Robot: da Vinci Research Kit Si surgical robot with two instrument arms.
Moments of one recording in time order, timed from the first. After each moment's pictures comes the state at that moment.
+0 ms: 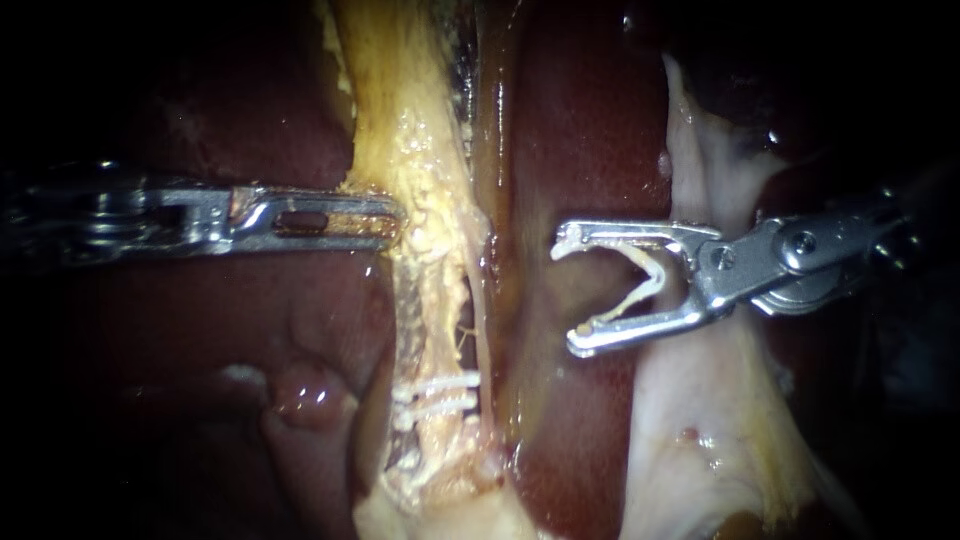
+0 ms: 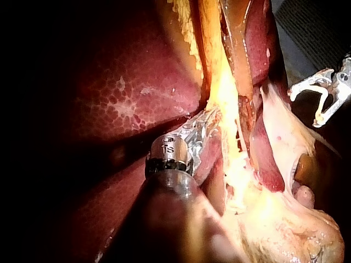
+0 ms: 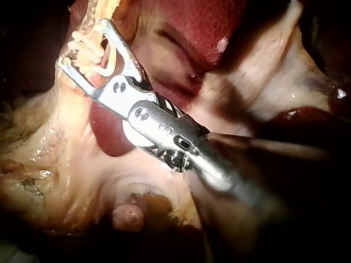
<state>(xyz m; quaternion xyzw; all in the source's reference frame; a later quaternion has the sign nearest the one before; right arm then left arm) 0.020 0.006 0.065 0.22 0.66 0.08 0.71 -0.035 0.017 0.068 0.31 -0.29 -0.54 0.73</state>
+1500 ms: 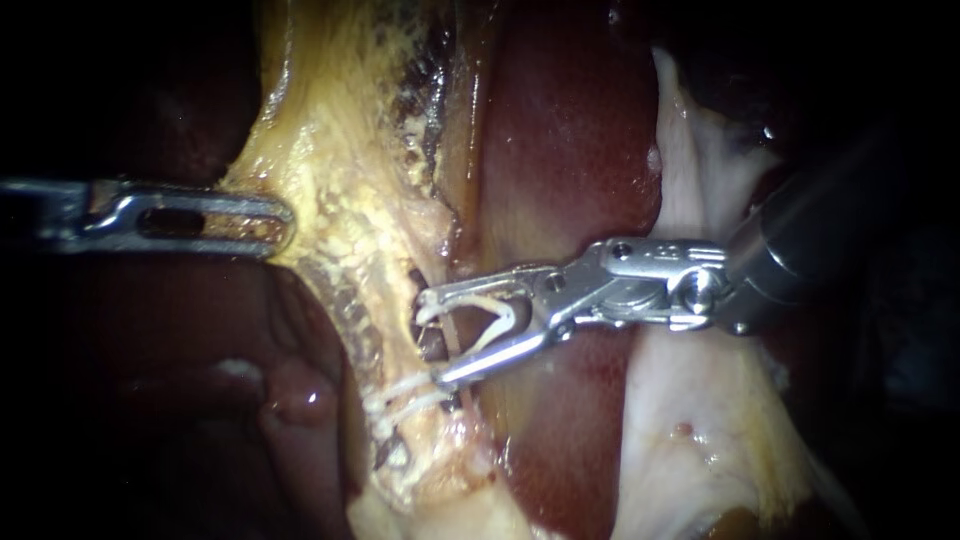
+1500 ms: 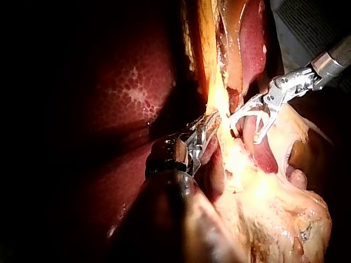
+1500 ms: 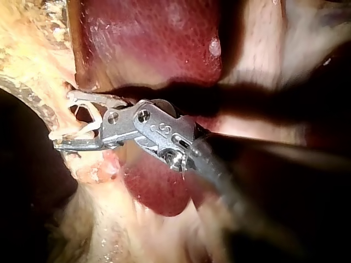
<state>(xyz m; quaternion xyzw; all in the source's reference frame) 0.032 0.005 0.078 0.39 0.55 0.13 0.72 -0.028 0.019 0.057 0.30 -0.30 -0.55 0.72</state>
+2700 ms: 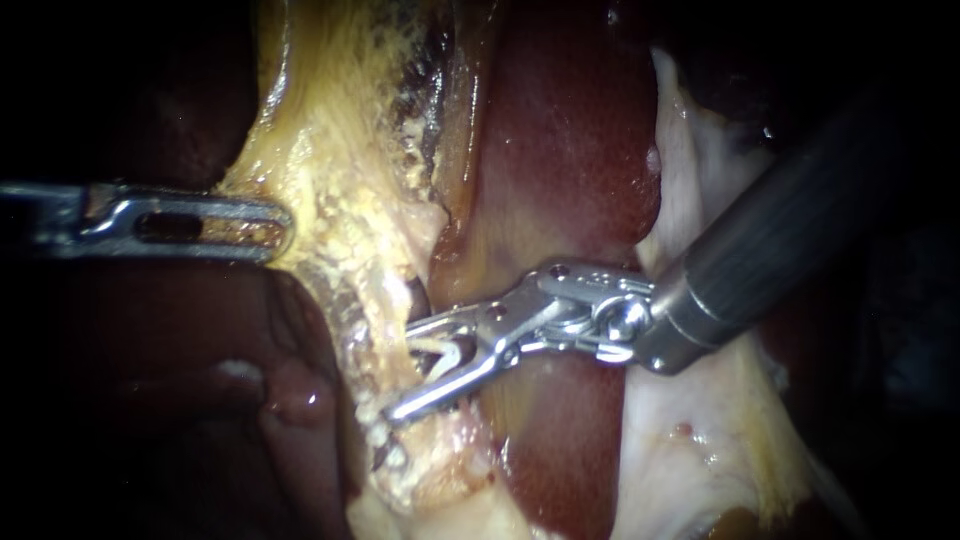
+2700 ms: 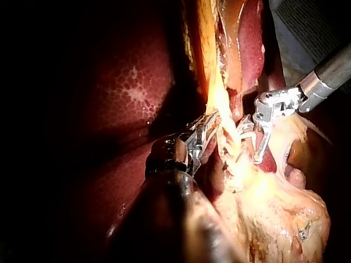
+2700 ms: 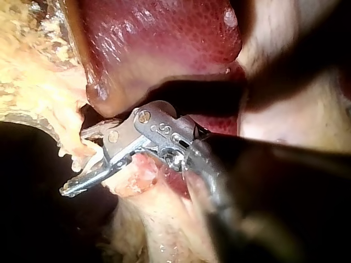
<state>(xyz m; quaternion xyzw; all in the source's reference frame) 0.038 0.001 0.078 0.52 0.59 0.14 0.60 -0.028 0.019 0.057 0.30 -0.30 -0.55 0.72</state>
